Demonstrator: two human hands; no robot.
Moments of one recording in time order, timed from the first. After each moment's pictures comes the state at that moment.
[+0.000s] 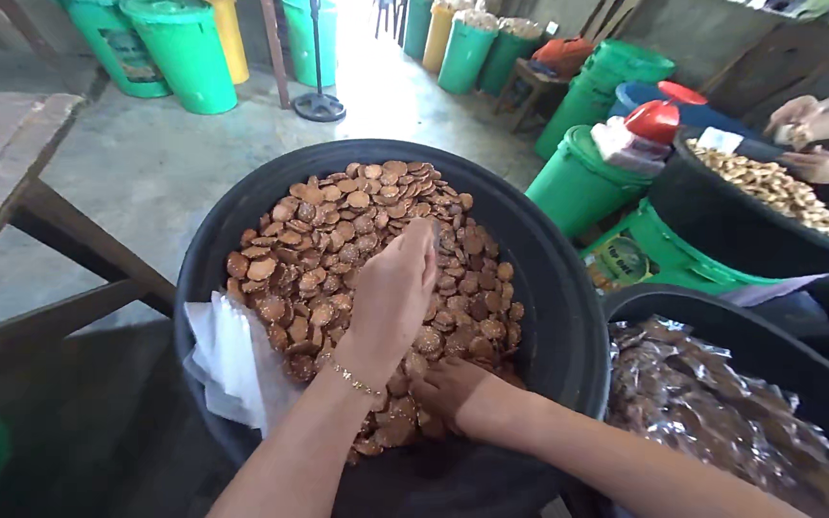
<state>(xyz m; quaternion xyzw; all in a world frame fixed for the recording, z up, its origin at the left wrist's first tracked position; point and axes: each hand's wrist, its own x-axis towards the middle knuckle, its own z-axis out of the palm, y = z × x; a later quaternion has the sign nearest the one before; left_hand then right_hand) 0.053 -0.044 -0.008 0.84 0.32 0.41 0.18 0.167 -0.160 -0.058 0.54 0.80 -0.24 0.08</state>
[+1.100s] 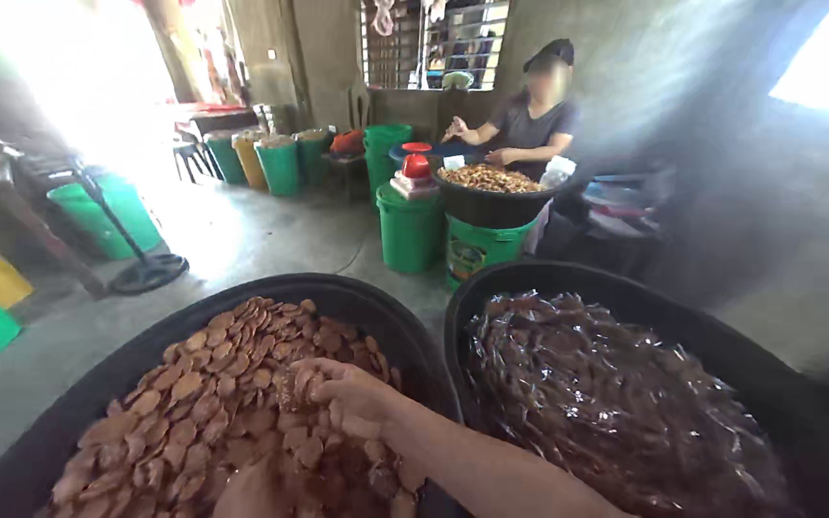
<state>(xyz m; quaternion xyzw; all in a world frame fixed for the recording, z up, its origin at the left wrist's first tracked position) 0.080 -0.038 -0.014 0.91 0.35 -0.07 0.22 0.232 -0.135 -0.002 0.42 0.27 -0.54 -0.68</state>
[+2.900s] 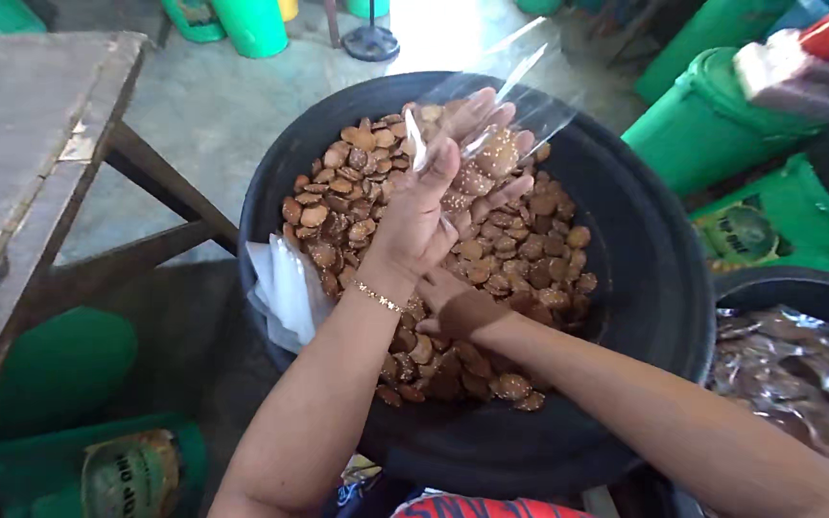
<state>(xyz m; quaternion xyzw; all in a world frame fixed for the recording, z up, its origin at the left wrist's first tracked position) 0.041 0.002 -0.014 0.37 -0.05 0.41 0.83 0.126 -0.067 -0.063 0.64 0.70 -0.32 0.08</state>
